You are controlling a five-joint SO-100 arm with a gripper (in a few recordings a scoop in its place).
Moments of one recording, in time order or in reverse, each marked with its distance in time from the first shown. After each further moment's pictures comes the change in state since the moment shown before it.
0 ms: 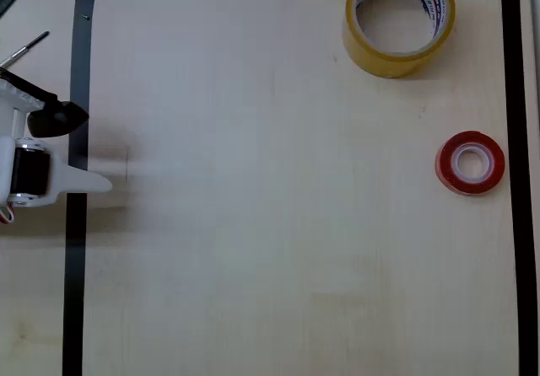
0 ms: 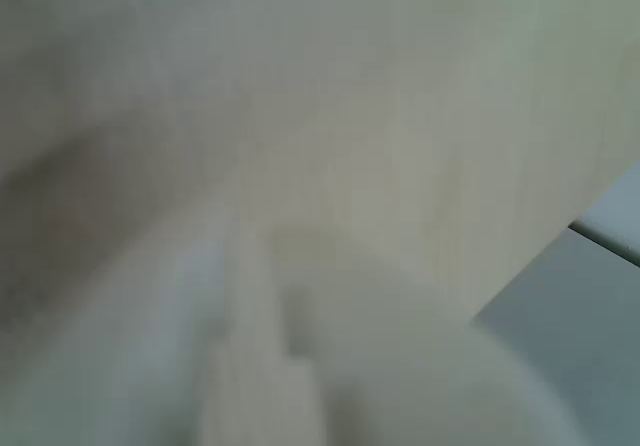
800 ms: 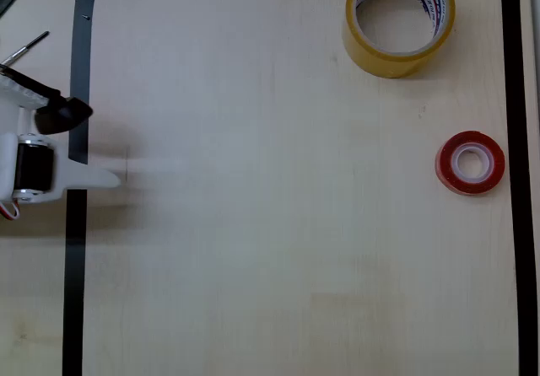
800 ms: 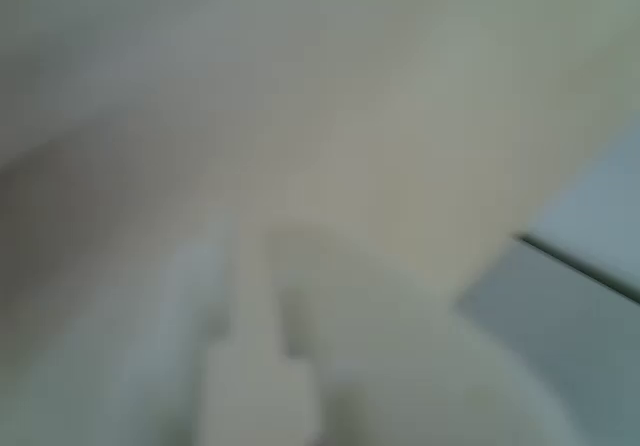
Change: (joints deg) arm -1.3 -0.2 1.1 -8.0 0.0
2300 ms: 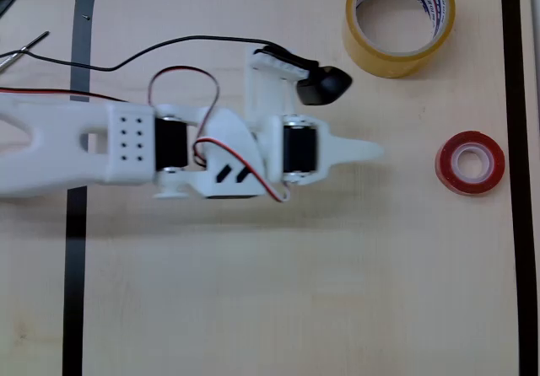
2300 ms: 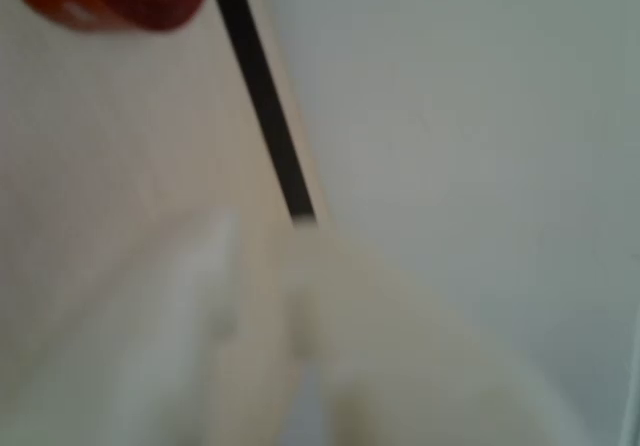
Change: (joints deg) arm -2.7 -126.4 -81.5 -66.4 9.9
